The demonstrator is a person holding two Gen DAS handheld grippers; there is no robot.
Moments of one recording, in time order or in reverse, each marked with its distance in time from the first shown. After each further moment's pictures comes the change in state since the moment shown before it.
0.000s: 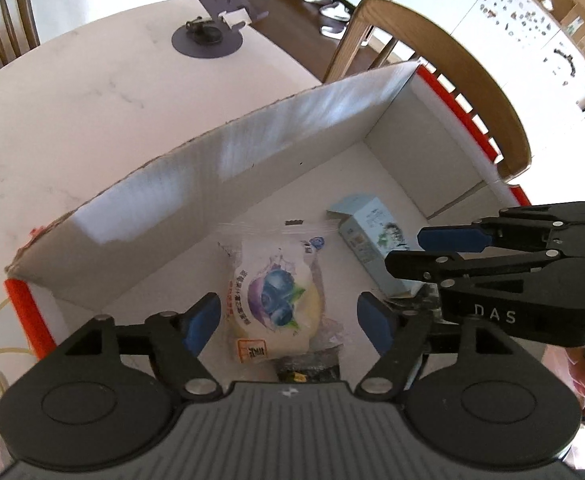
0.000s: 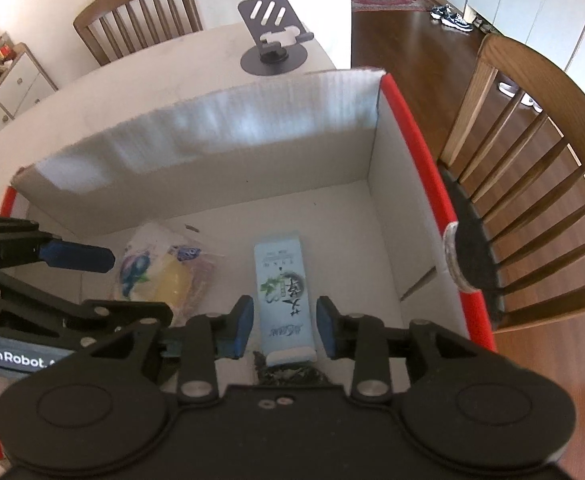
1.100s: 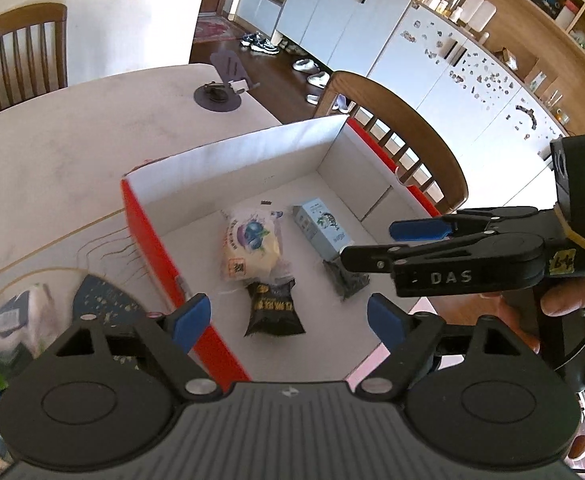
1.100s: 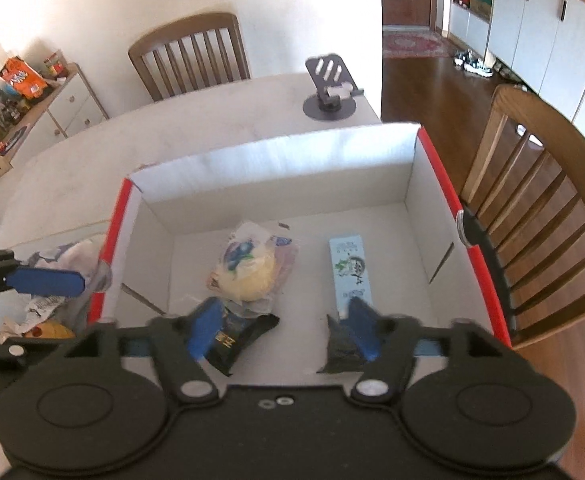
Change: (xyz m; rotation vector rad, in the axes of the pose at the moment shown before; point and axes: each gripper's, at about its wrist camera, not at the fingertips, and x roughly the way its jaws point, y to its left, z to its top) left arm -0.116 -0.010 -0.088 -0.045 -0.225 -0.052; right arm -0.079 0.043 -0.041 -0.058 -0.147 0.070
